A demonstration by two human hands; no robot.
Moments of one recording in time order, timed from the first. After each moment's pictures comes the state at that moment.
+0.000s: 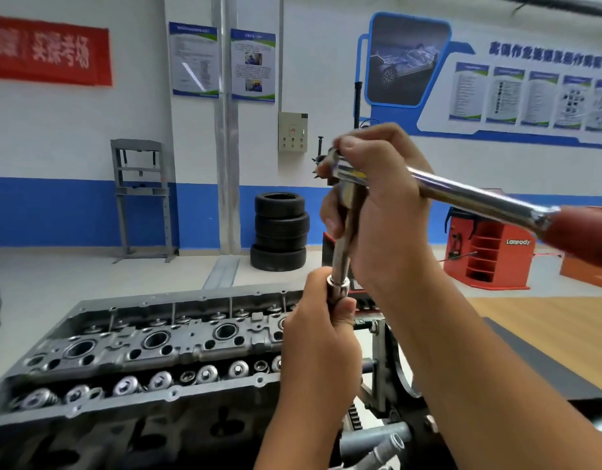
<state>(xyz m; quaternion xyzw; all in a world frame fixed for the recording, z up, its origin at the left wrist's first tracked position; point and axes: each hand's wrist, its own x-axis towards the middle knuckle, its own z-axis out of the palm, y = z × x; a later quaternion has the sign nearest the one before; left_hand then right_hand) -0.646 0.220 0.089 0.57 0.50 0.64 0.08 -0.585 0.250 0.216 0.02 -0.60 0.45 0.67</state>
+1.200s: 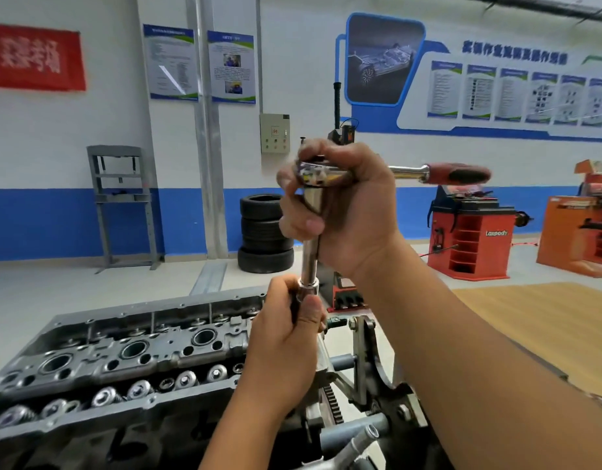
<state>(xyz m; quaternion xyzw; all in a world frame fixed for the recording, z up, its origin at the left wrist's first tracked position) -0.658 0.214 0.094 0.59 0.48 0.62 0.18 -0.570 0.257 0.228 0.06 -0.57 0.67 0.48</state>
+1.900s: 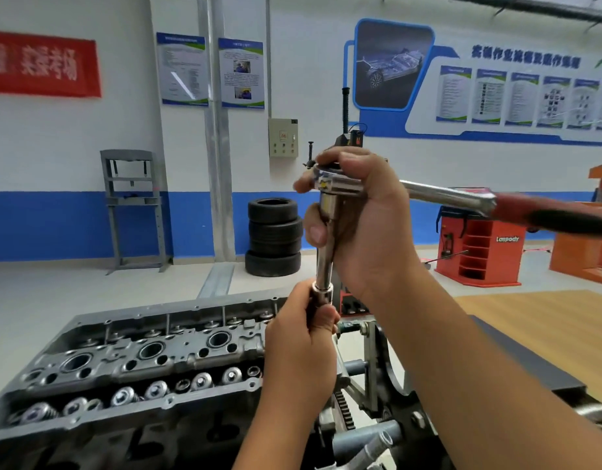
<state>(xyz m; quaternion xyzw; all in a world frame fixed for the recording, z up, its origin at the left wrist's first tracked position) -0.652 0.219 0.091 0.58 0.48 0.64 0.14 -0.573 0.246 0.216 0.02 -0.57 0.56 0.59</state>
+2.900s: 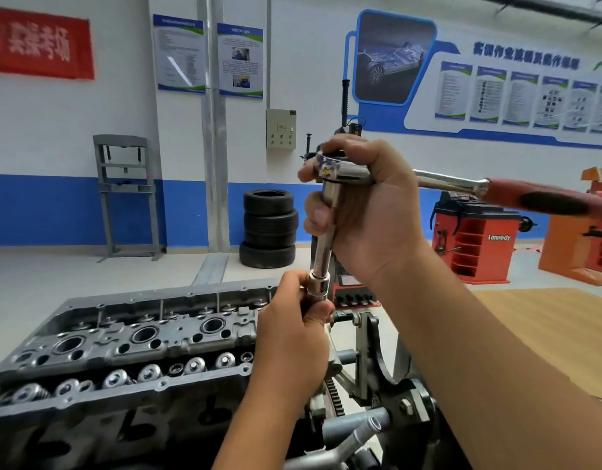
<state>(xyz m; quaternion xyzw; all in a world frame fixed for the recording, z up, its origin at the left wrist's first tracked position) -0.655 0.217 0.088 0.57 0.51 0.62 0.13 -0.563 0.246 0.220 0.00 -0.58 0.61 0.54</state>
